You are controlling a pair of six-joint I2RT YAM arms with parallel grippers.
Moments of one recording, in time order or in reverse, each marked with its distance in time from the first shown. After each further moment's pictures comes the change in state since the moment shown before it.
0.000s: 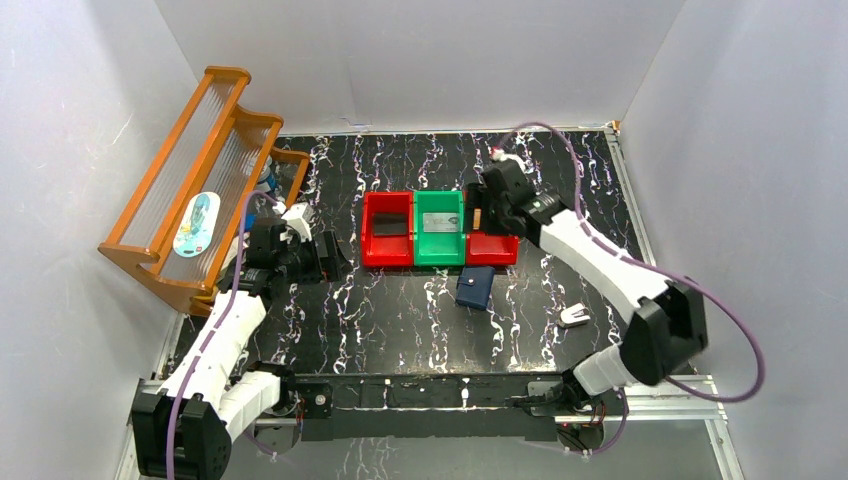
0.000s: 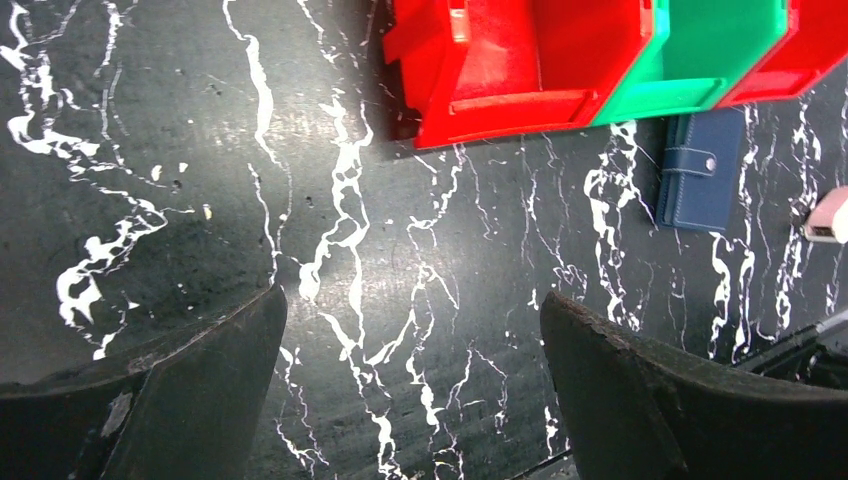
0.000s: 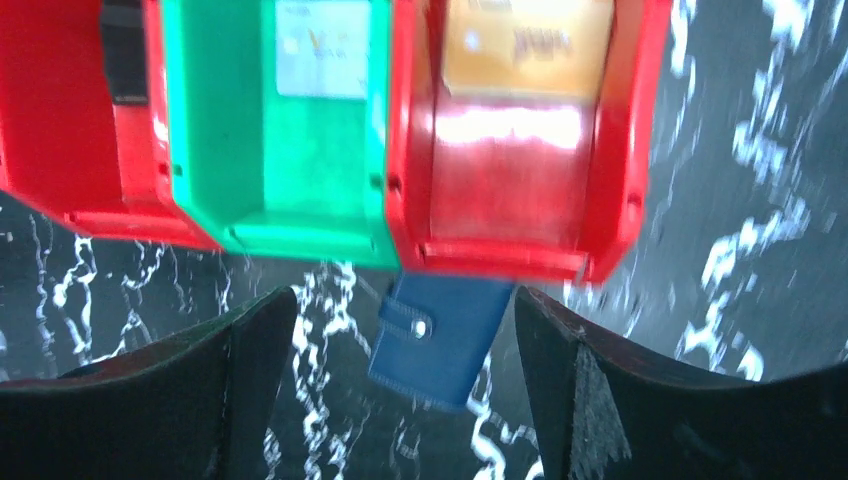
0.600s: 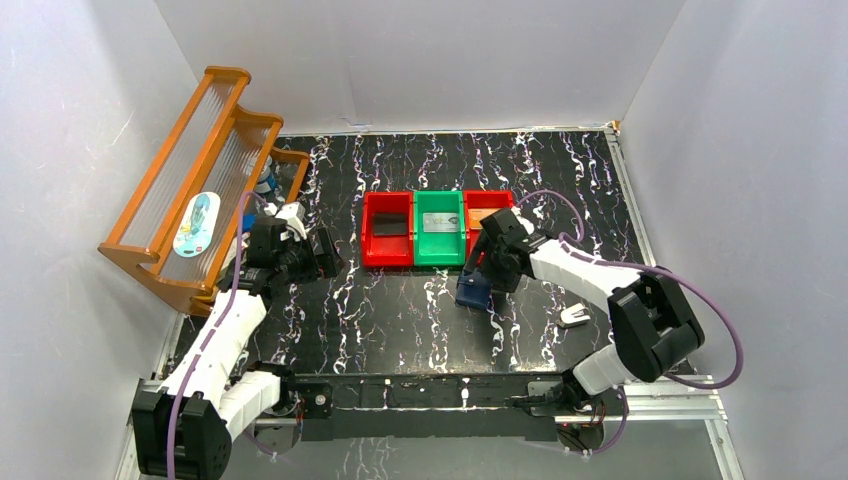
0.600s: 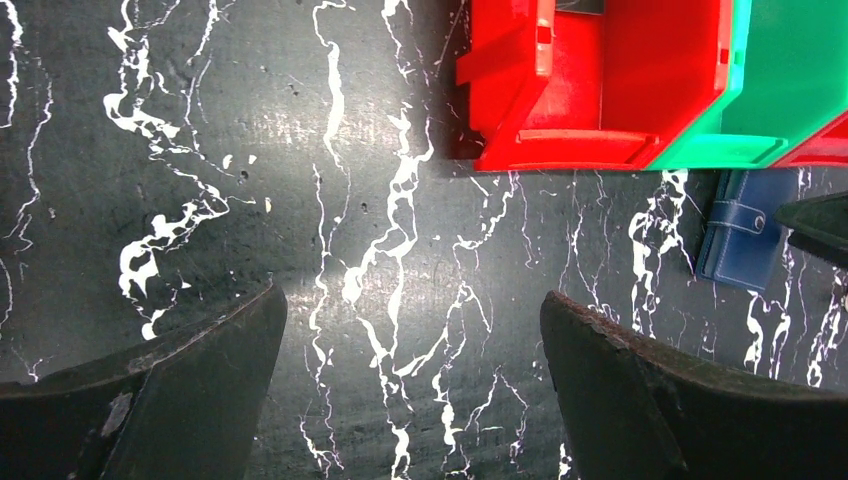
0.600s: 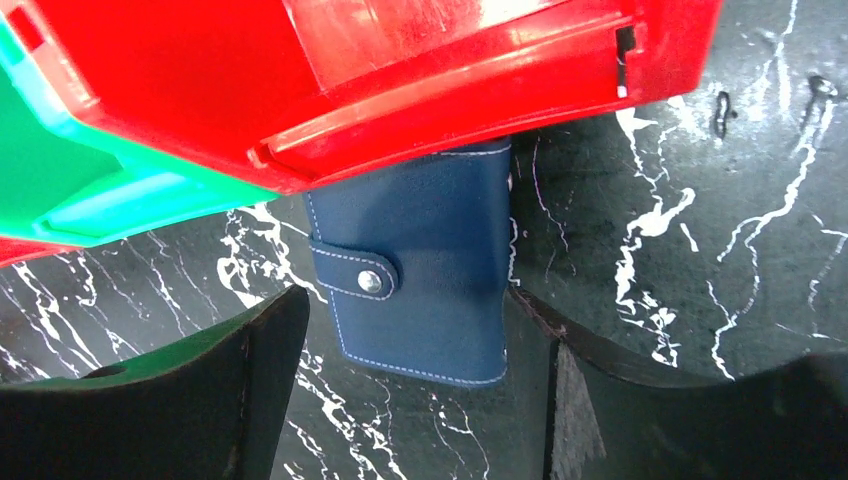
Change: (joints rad) left arm 0.000 0.006 0.000 -0.001 -0.140 -0.061; right arm 0.000 -0.077 -0.454 0.155 -0.102 0.537
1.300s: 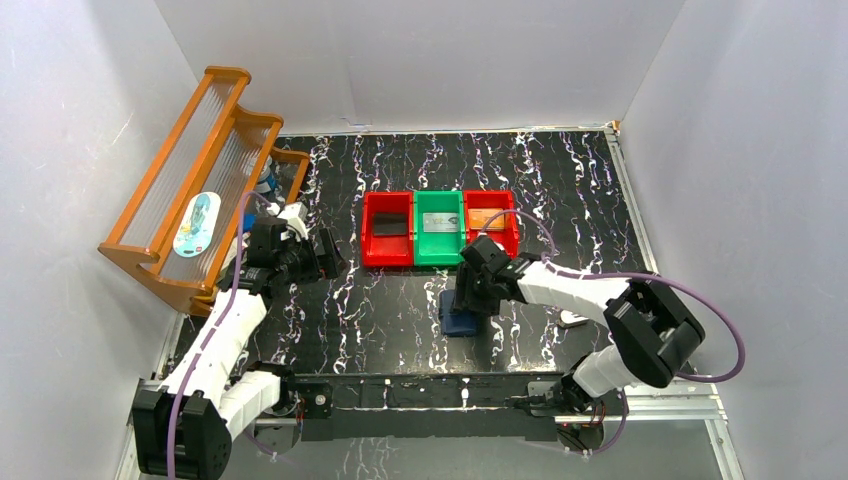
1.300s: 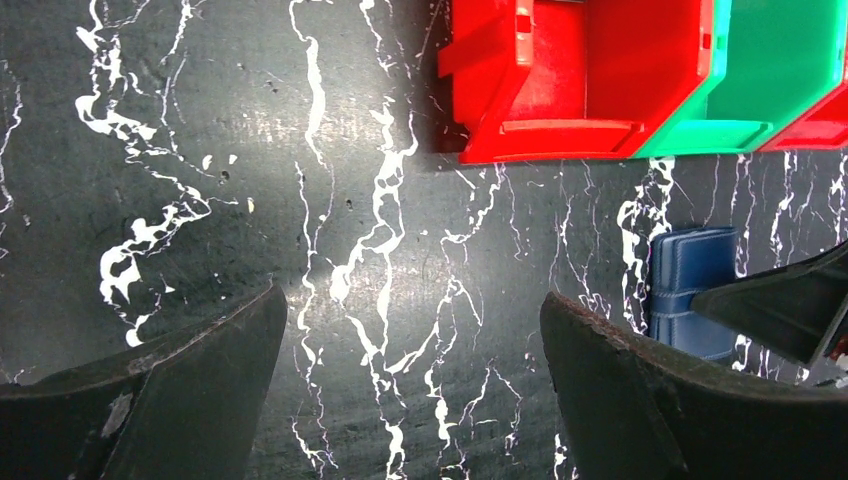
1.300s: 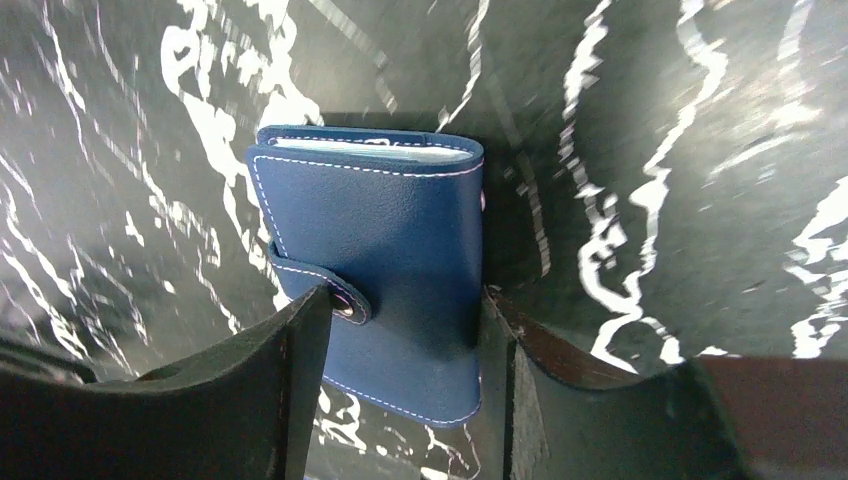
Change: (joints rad) left arm -0.001 0.005 0.000 0.000 0.016 -0.001; right arm 0.167 0.008 -0.106 0.081 -0.102 -0.100
